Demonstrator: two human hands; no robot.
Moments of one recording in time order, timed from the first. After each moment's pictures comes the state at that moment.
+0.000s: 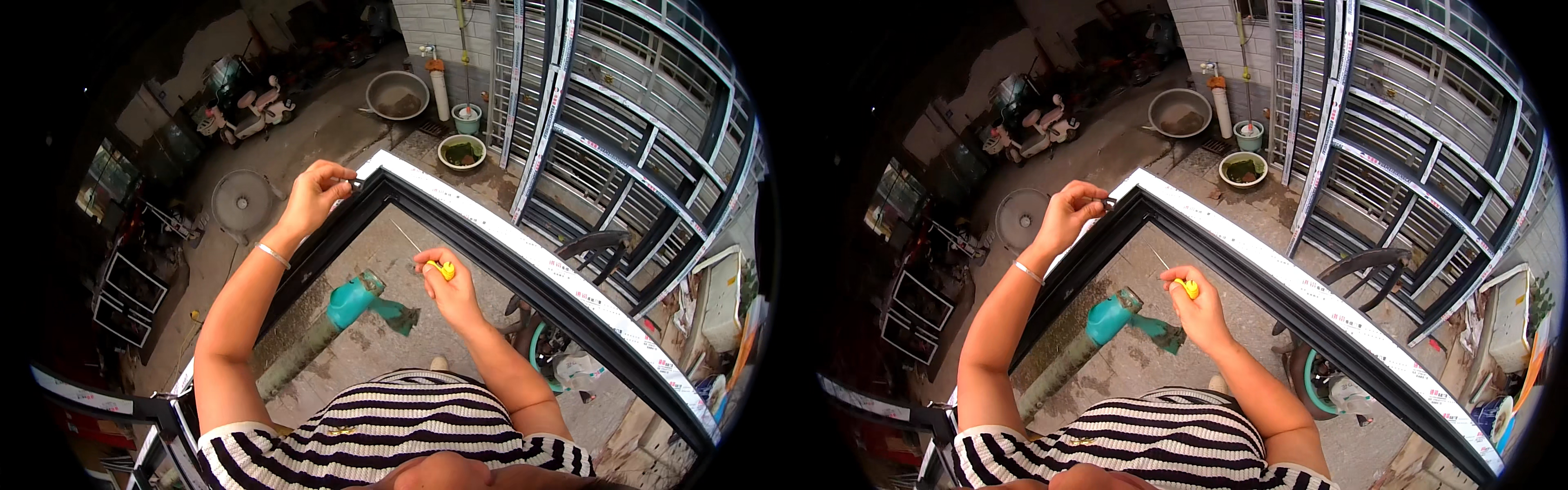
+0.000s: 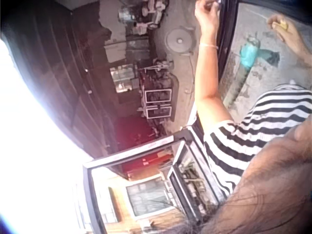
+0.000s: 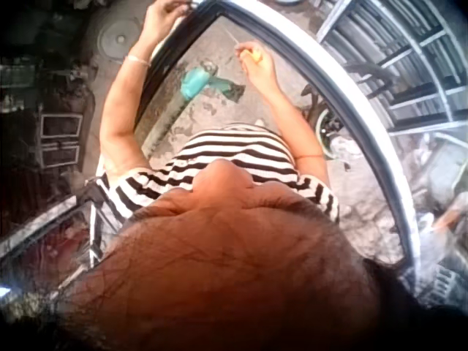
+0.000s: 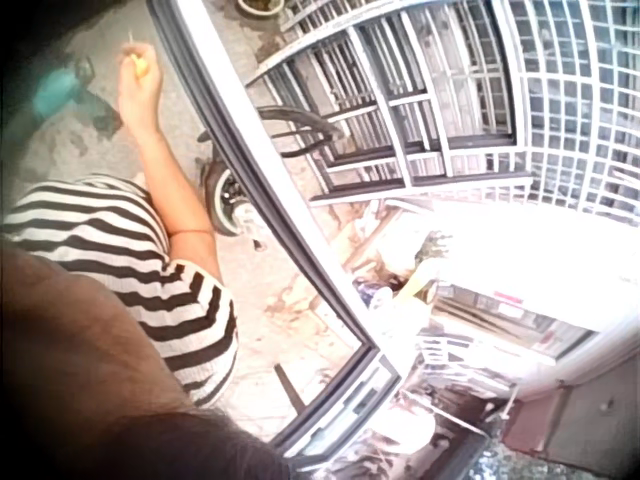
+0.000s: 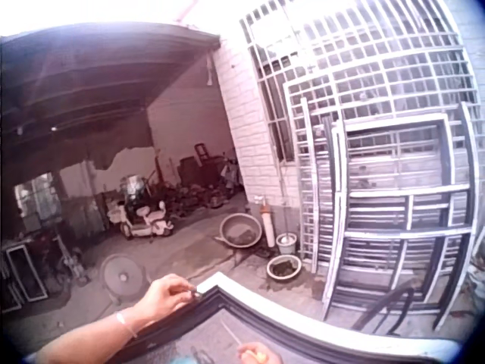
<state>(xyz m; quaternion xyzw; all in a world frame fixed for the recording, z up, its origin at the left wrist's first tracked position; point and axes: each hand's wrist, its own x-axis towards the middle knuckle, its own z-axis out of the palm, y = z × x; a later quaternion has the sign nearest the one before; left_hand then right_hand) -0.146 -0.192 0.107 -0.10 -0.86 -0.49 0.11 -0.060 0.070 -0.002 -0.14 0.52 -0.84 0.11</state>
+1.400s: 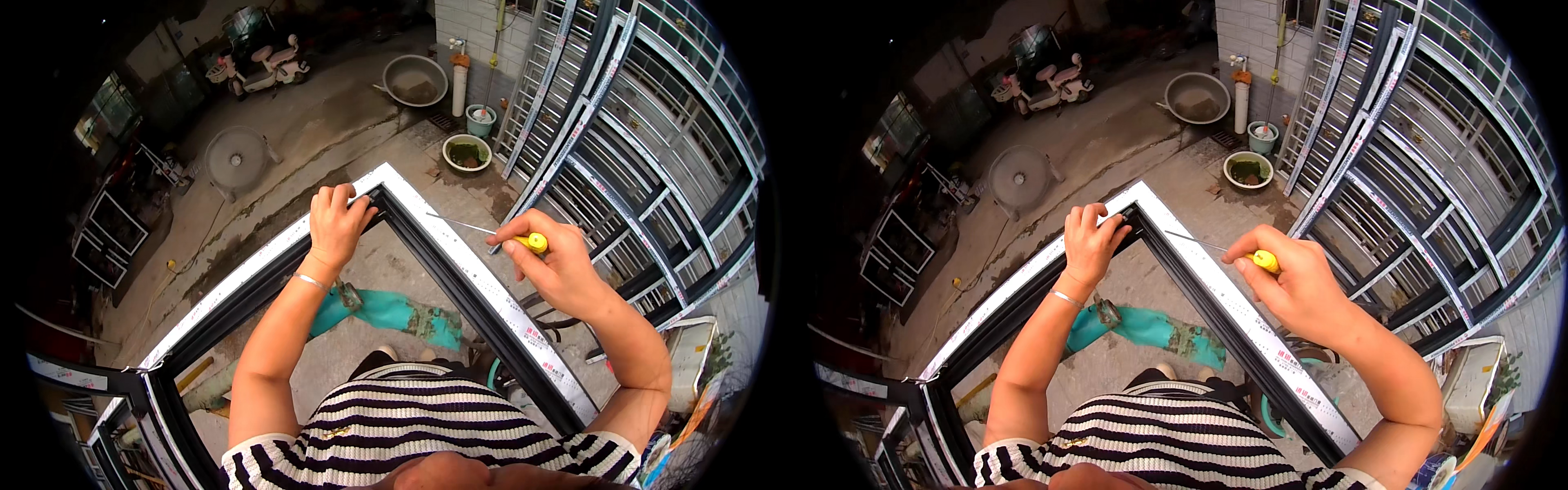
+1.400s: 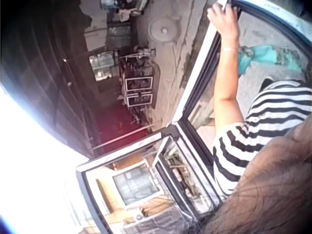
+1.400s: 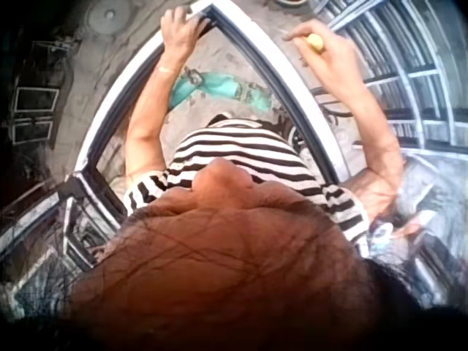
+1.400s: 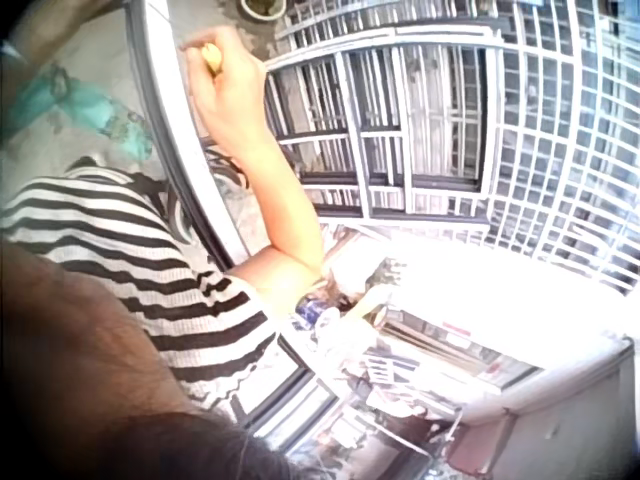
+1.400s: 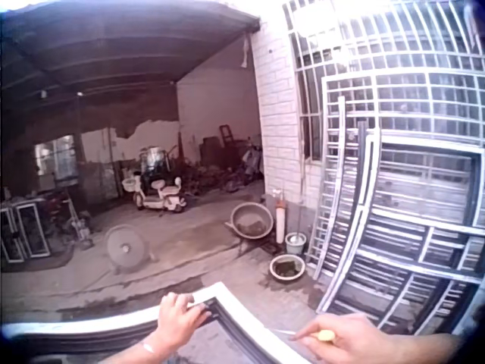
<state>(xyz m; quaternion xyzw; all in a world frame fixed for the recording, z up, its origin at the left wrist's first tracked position) -0.154 -0.136 0.059 -0.11 -0.89 0.01 0.43 -0.172 0.195 0.179 -0.37 0.79 -0.48 0.09</state>
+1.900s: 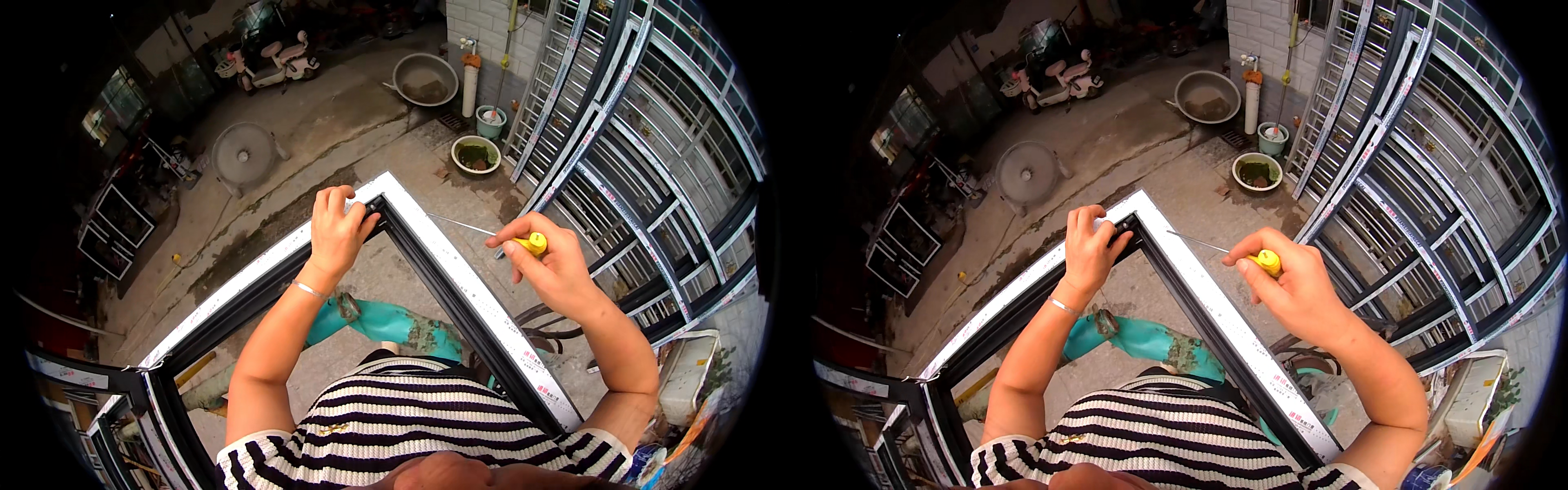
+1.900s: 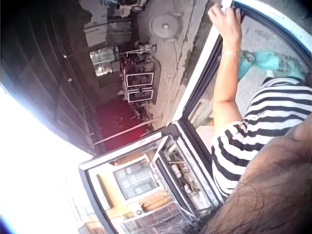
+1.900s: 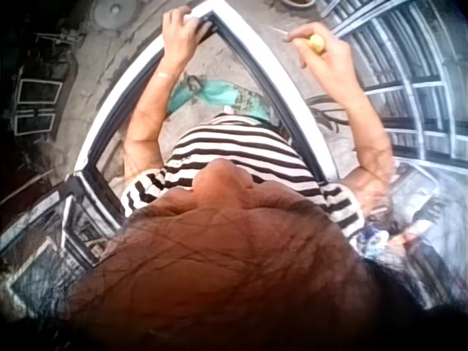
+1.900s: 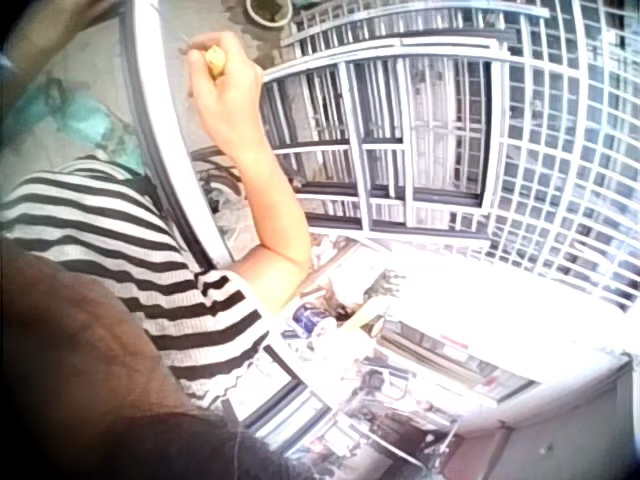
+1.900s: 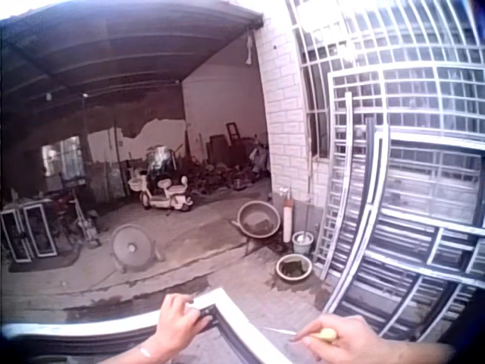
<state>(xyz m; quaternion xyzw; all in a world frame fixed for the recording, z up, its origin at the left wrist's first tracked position) -0.165 -0.134 0.064 -0.09 -0.91 -0.04 0.41 -0.207 0.190 0.156 -0.34 0.74 -0.57 0.12</state>
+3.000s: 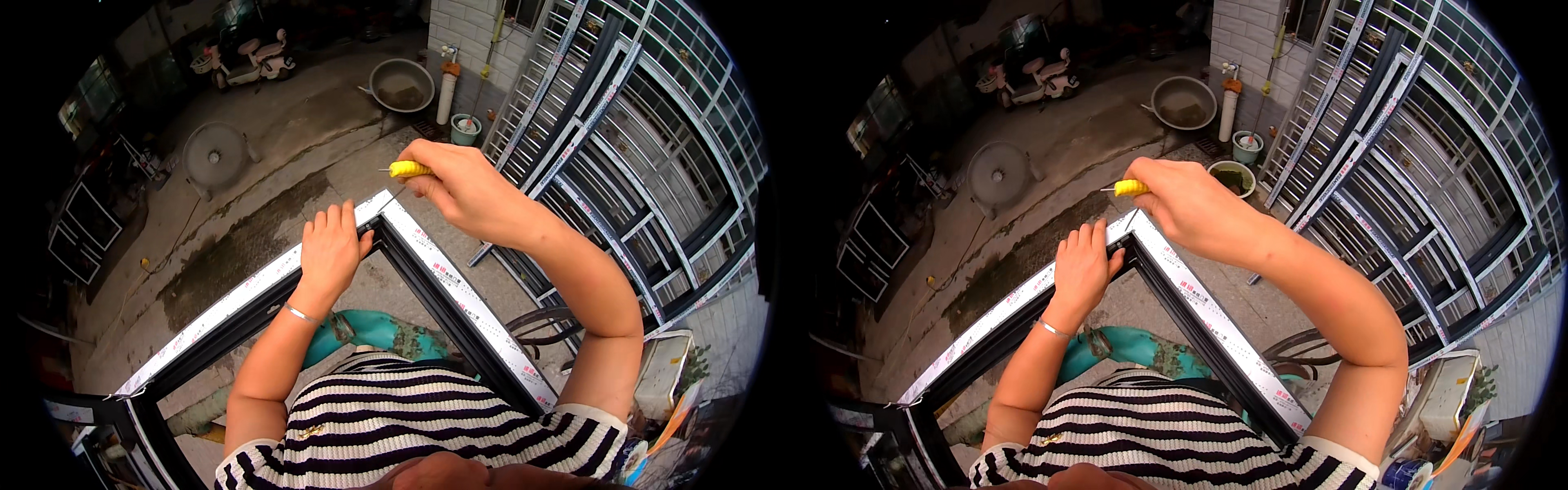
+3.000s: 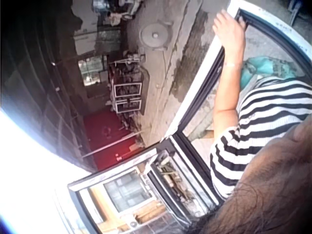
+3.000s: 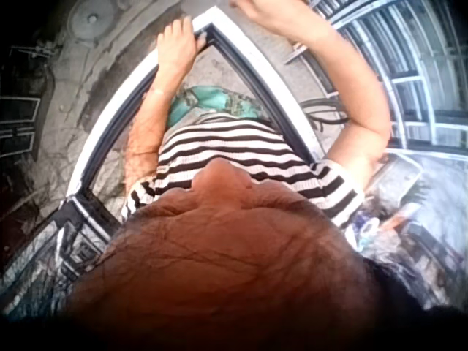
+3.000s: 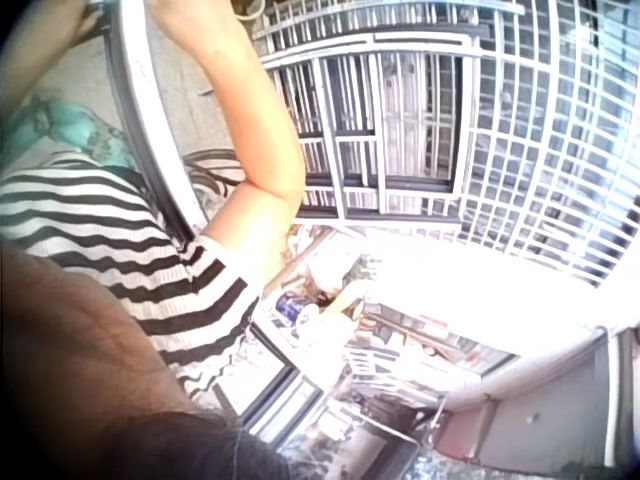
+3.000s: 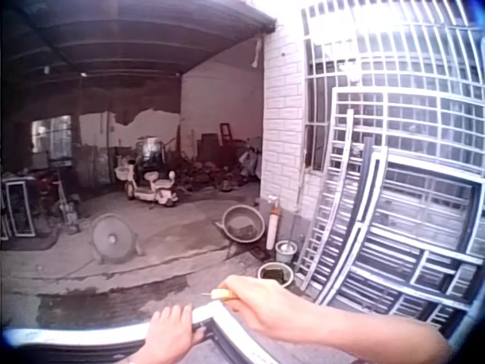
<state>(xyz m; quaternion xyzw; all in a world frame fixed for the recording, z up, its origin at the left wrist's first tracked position) -0.165 -0.140 0.065 0.05 -0.97 0.01 0.24 -0.274 0.051 0.202 -0.58 0.72 -0.37 -0.03</state>
